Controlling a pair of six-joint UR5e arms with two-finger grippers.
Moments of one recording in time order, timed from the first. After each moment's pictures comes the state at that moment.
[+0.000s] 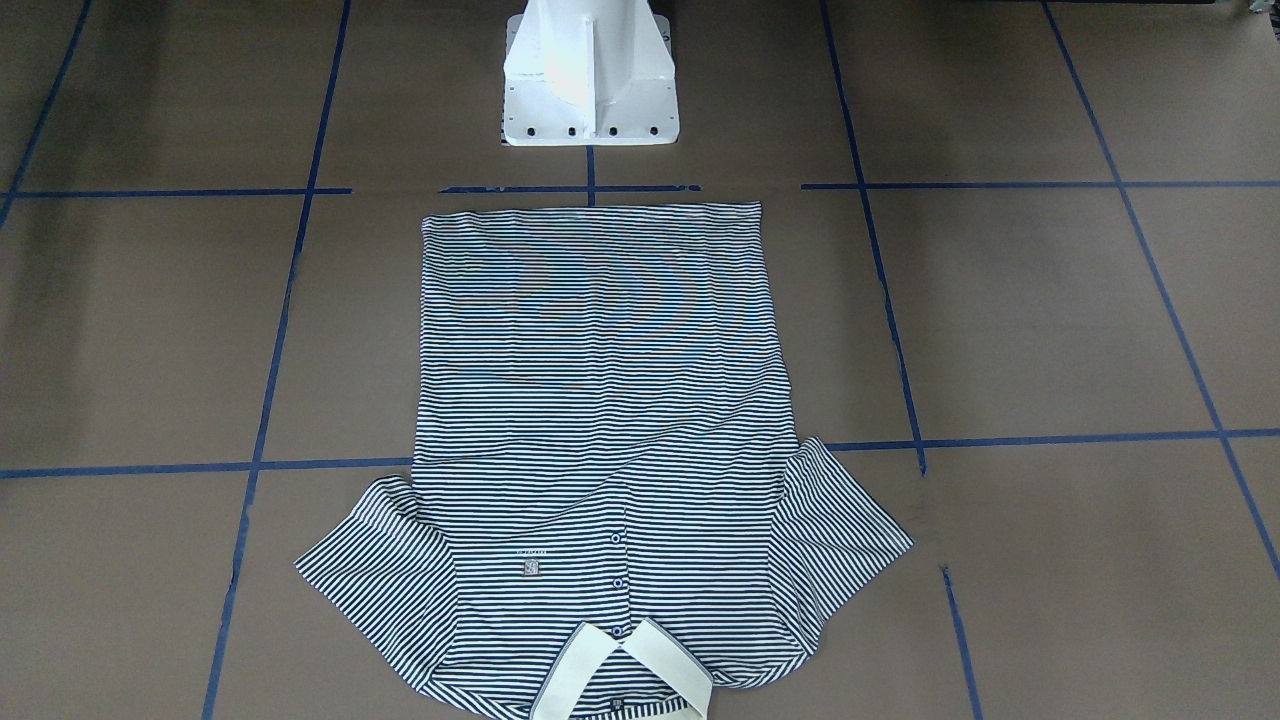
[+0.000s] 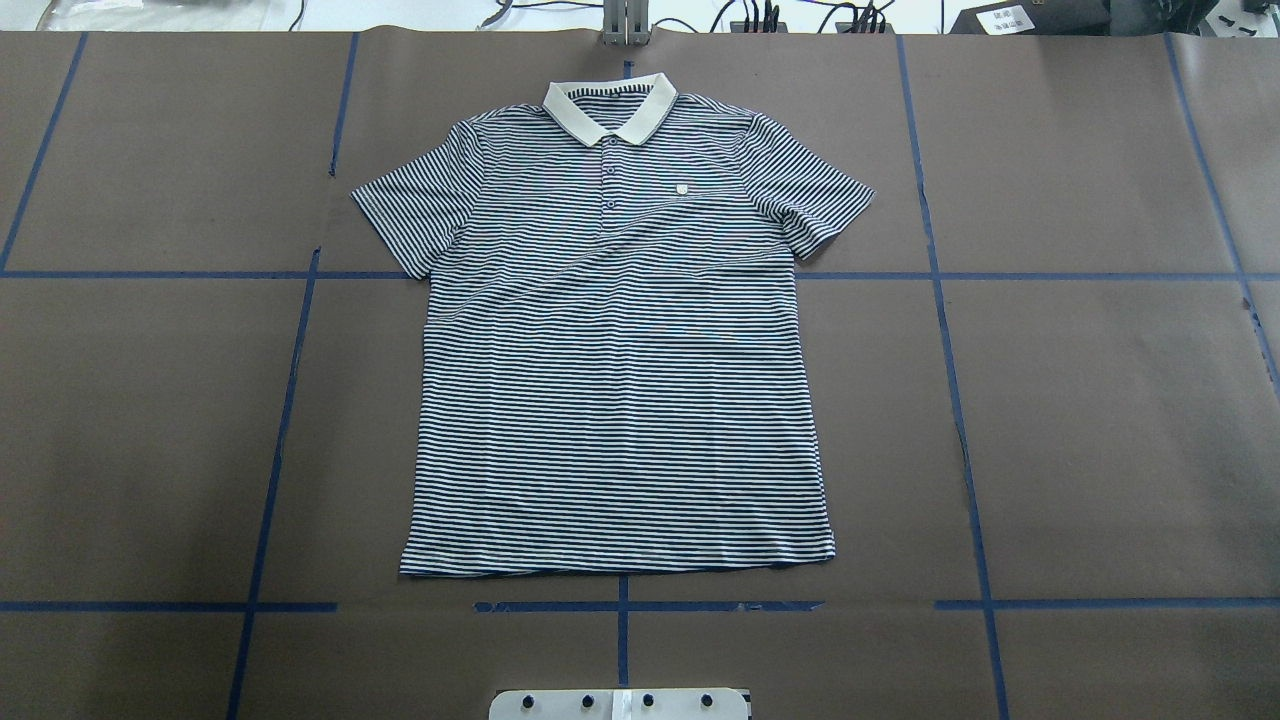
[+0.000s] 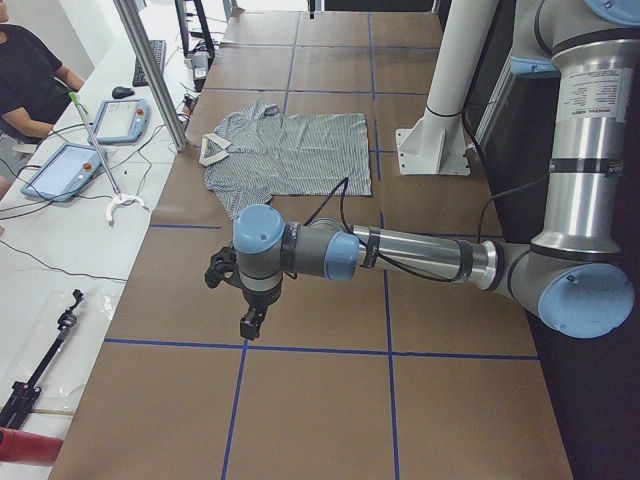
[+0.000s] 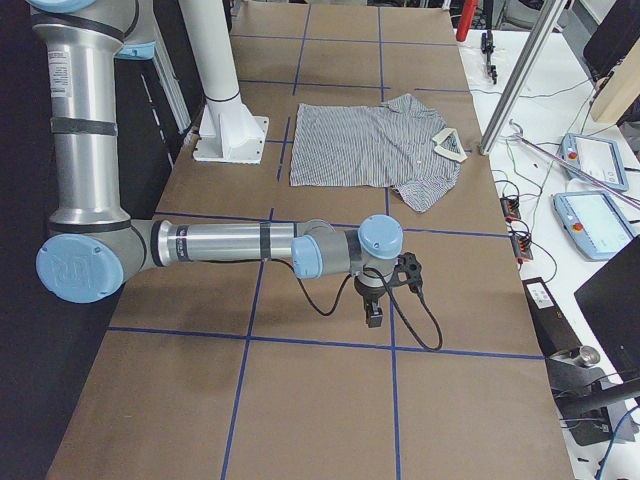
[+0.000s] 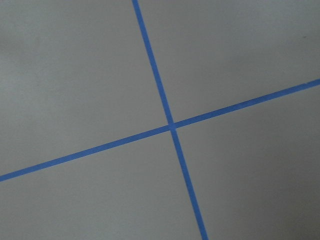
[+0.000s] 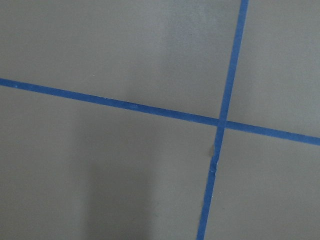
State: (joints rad) left arm -1.58 -1.58 -1.69 -1.59 -2.35 0.21; right arm 1.44 -1.57 1.63 -1.43 2.36 0.04
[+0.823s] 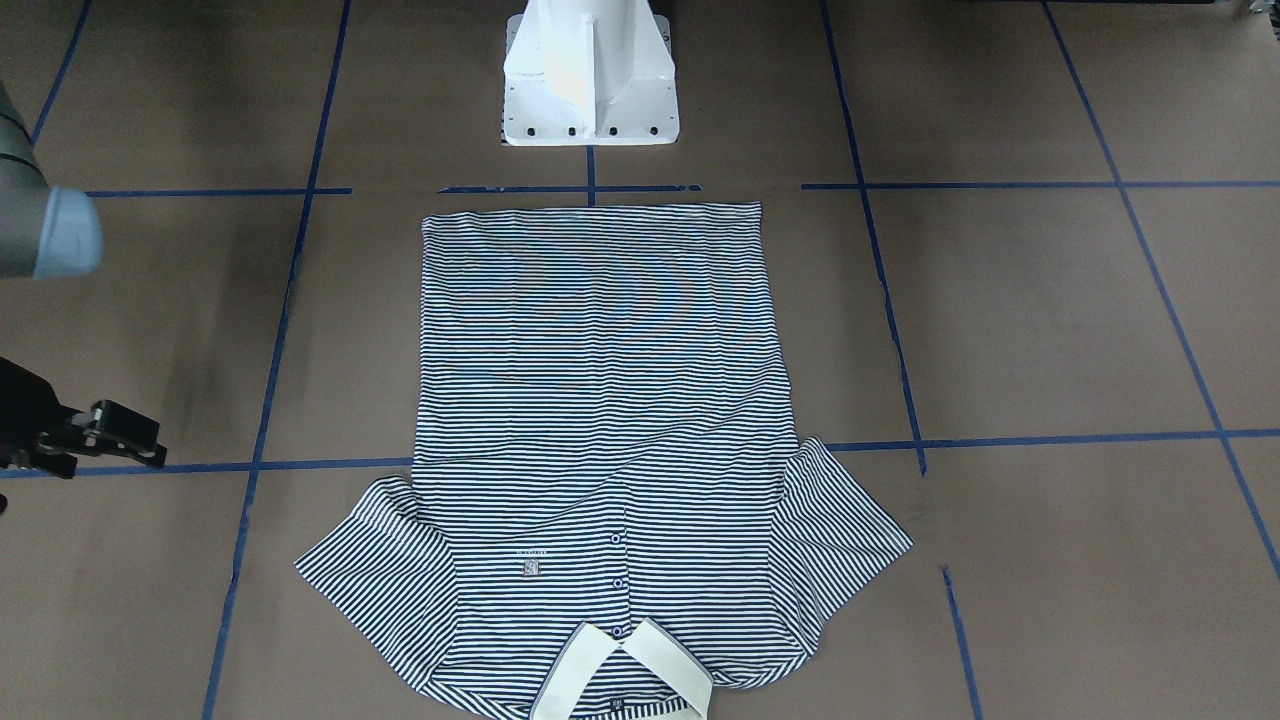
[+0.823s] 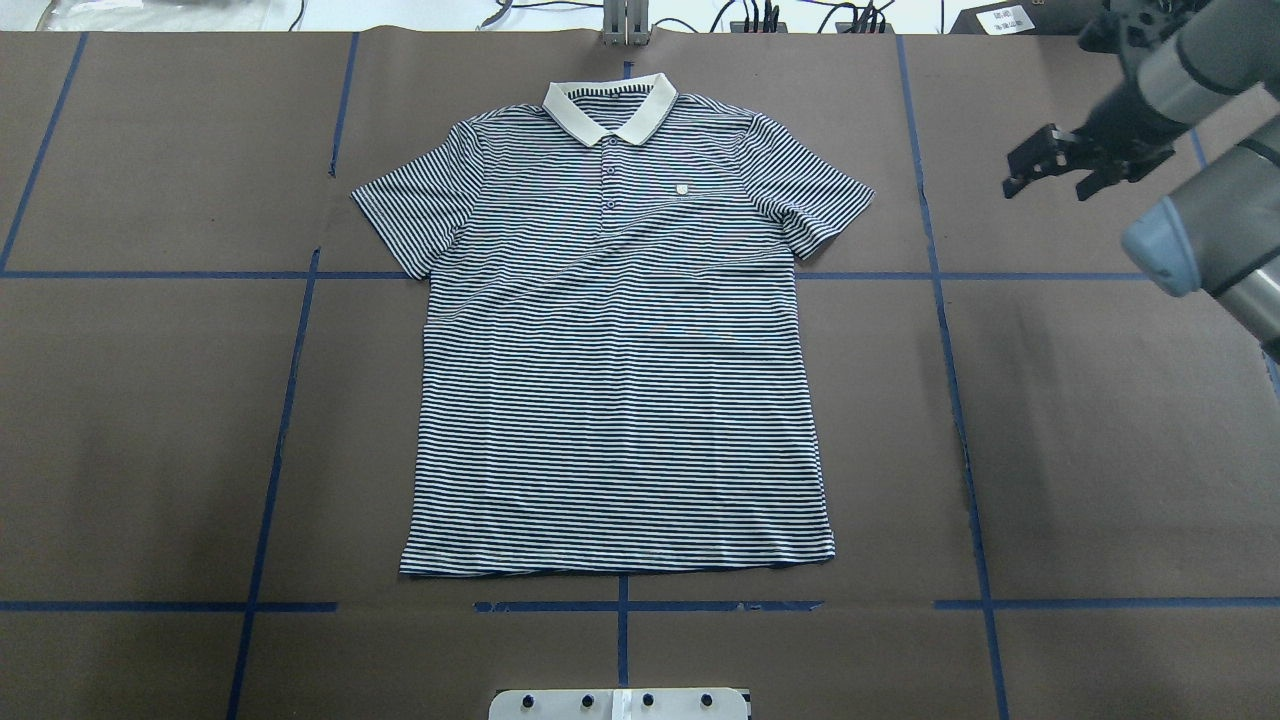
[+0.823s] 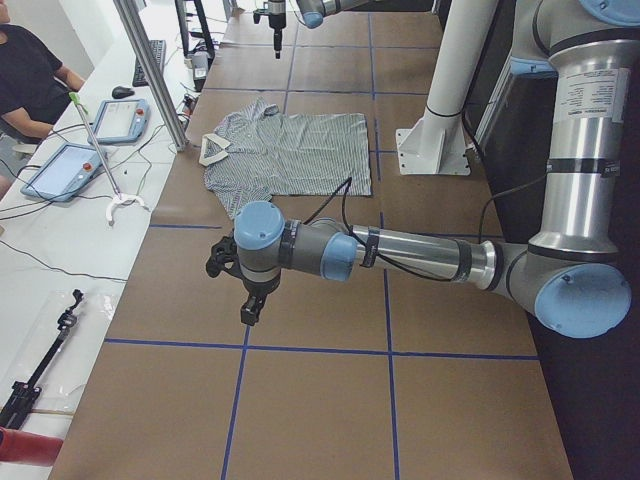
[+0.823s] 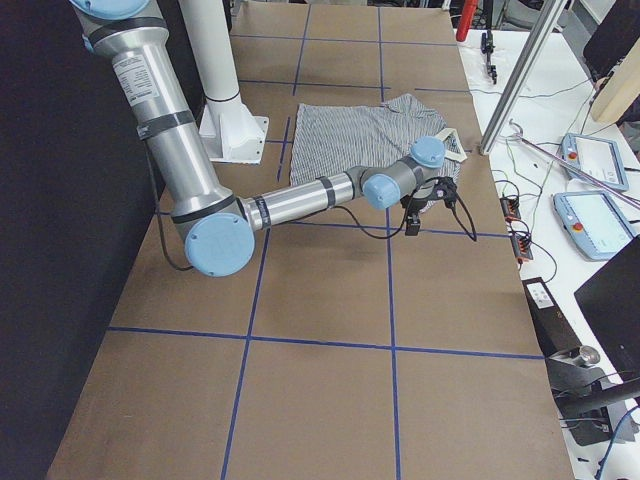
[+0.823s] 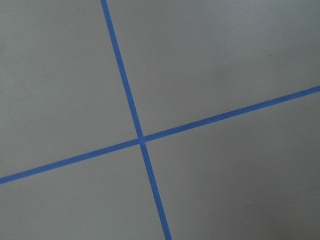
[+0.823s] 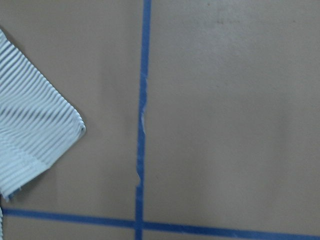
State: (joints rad) left arm -1.56 -1.58 -1.69 -1.68 -2.39 0.13; right arm 1.11 -1.13 1.40 -1.23 2.28 0.77
